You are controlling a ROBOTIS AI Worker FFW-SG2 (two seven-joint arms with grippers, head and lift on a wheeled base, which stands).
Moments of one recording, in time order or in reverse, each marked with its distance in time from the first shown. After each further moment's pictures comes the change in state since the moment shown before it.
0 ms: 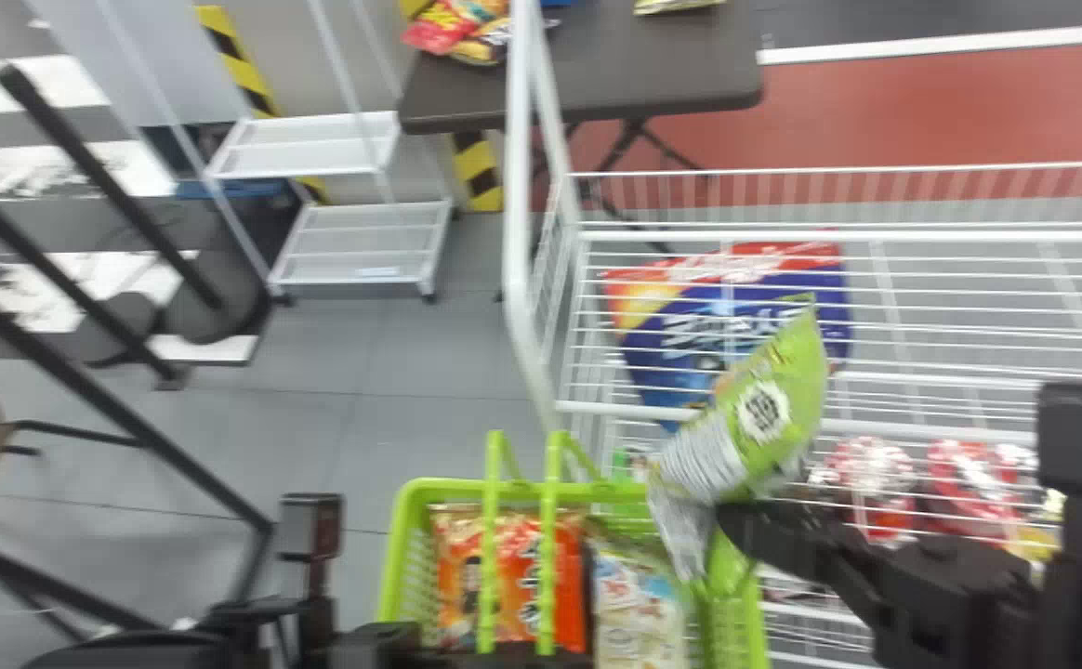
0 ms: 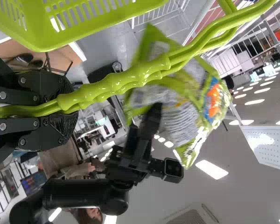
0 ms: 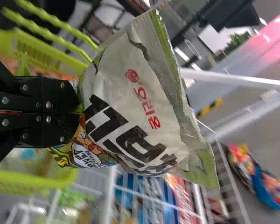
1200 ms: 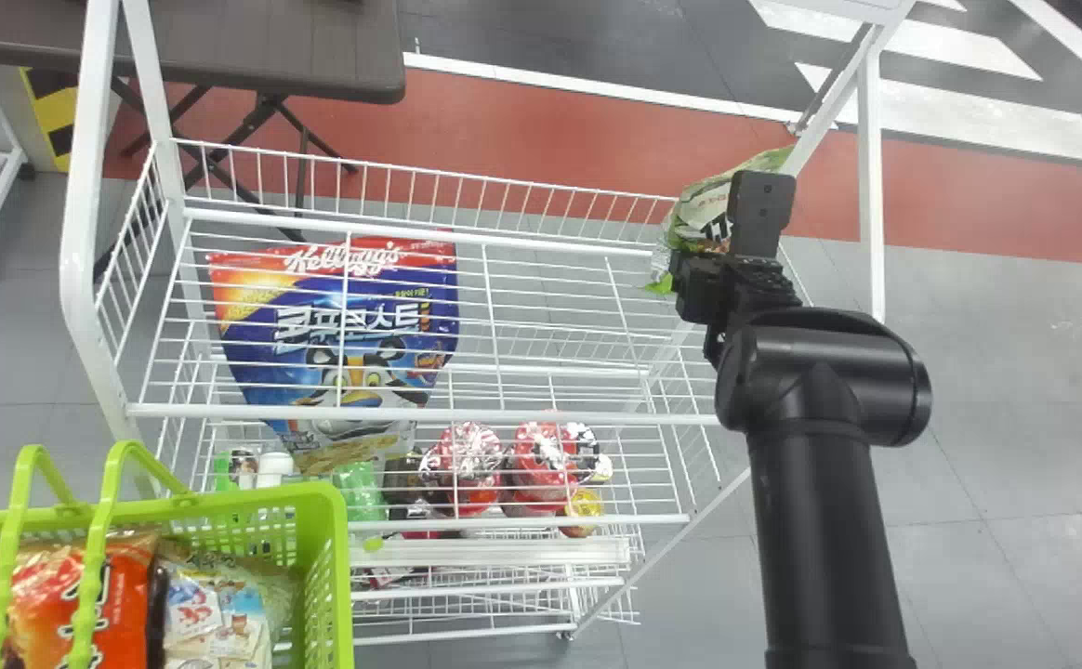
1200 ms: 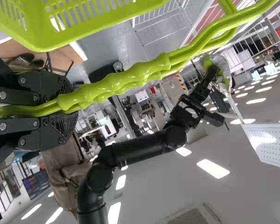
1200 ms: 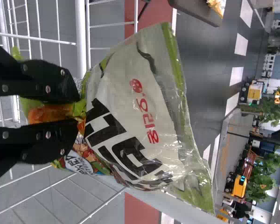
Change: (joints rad) left arm 0.011 0.006 0.001 -0.016 0.007 0.000 0.000; right arm -0.697 0.009 -0.286 0.879 0.716 -0.507 -0.293
